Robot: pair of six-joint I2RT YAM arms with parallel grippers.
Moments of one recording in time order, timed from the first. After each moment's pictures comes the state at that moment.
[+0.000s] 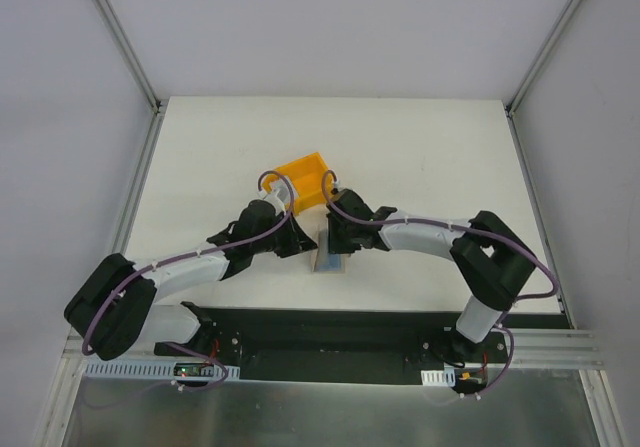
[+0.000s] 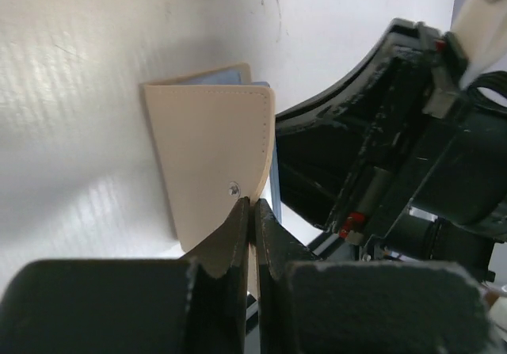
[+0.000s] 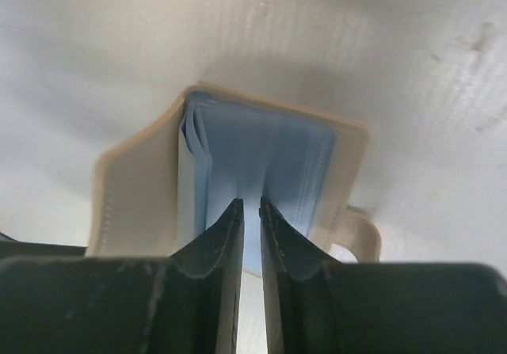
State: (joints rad) left arm -0.66 1.23 0.46 0.18 0.24 -0.93; right arm 0.89 1.73 0.99 -0.27 -0.01 0.73
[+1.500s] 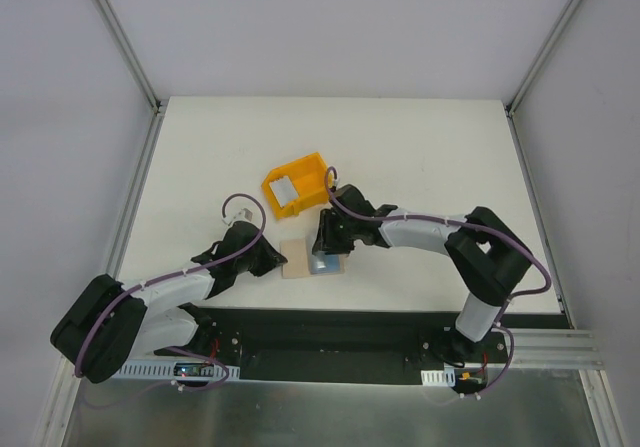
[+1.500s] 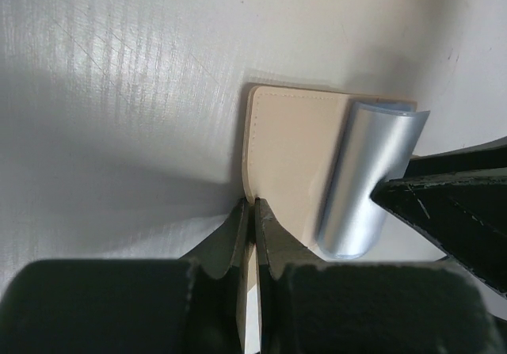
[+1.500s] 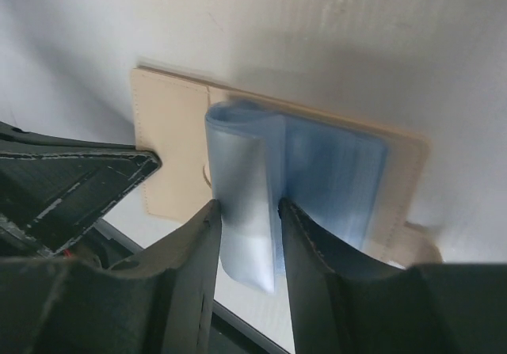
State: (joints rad) left arm -0.59 1.12 0.26 0.09 0.05 -1.08; right arm 0.85 1.73 0.95 -0.17 -0.17 0.81
